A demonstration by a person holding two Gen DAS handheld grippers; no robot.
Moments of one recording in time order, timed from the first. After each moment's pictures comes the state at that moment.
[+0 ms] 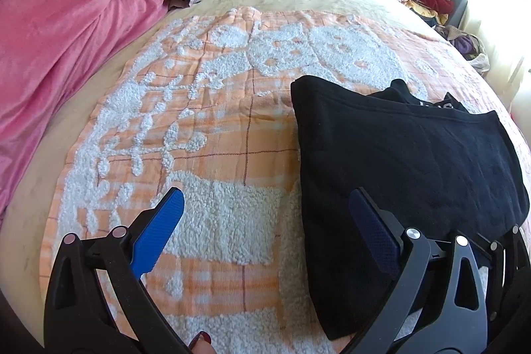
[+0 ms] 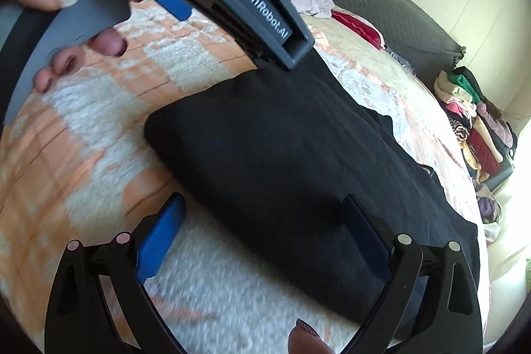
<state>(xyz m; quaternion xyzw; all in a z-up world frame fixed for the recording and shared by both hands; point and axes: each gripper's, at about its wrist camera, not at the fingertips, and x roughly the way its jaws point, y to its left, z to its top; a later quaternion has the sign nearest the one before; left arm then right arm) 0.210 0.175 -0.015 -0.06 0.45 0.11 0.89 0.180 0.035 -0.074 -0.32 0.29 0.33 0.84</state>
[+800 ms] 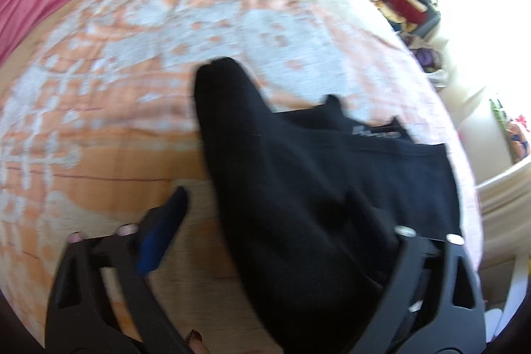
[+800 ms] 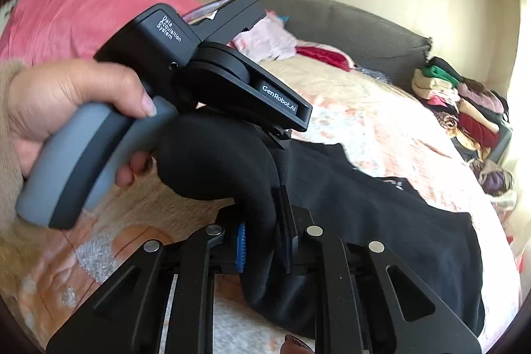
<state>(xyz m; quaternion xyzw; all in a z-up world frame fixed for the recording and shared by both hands) 0.279 0.137 -0.015 -0.19 0.48 -0.02 0.86 0.194 -0.034 -0.015 -0.17 0.23 0.33 0.90</state>
